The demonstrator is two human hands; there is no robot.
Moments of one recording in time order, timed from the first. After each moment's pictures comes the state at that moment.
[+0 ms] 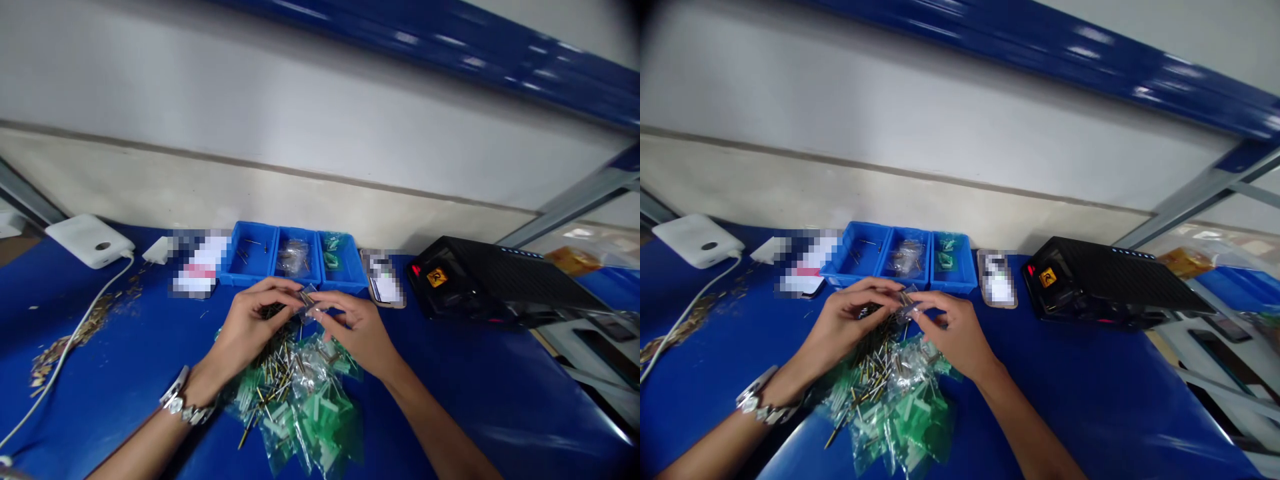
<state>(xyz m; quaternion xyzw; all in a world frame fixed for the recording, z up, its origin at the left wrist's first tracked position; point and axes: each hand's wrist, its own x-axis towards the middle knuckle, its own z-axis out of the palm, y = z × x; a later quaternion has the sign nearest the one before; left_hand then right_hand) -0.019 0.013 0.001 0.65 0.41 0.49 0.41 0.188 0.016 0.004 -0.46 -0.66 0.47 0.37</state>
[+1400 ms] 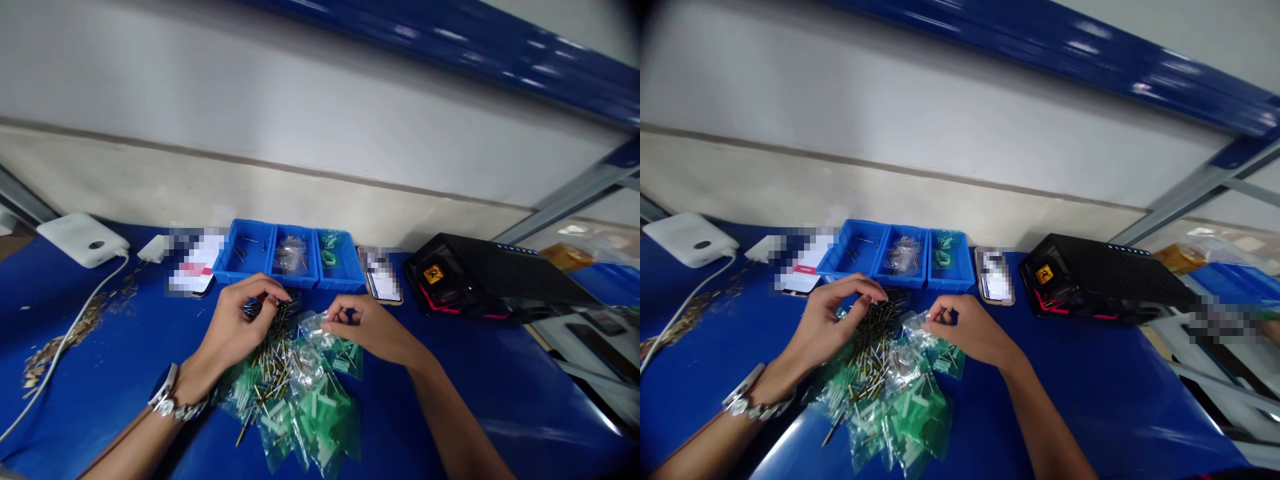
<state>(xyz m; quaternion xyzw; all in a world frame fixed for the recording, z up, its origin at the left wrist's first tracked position) -0.028 0.012 0.013 0.70 0.45 0.47 0.30 0.219 0.025 0.019 -0.50 -0.73 0.43 0.18</state>
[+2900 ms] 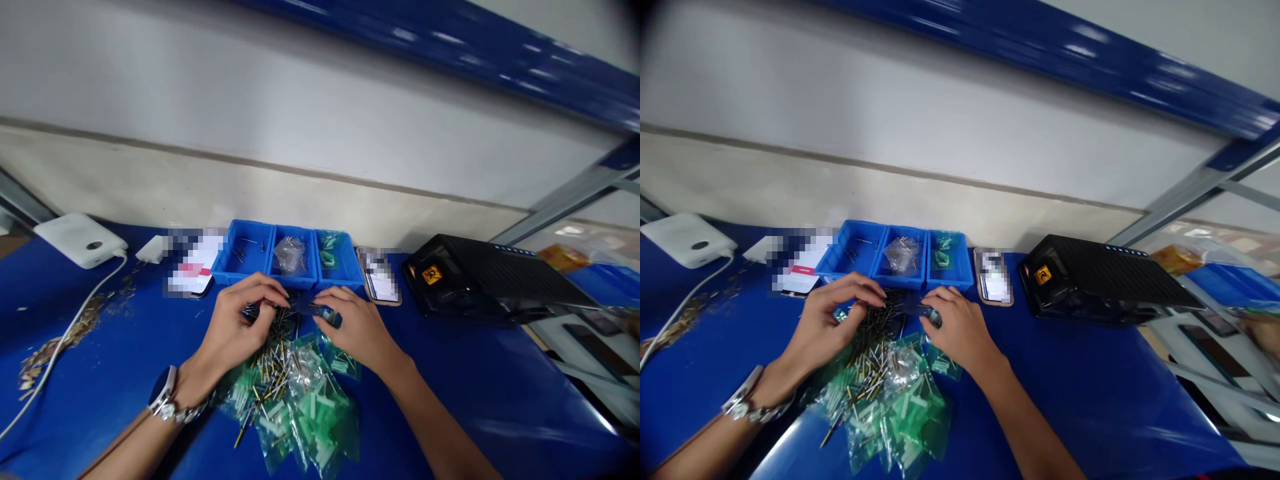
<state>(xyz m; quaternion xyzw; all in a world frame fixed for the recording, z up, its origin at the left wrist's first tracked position) -0.026 0.013 0.012 0.71 0.43 0.49 0.27 0.205 0.025 -0.001 -0.50 -0.83 0.16 0.19</state>
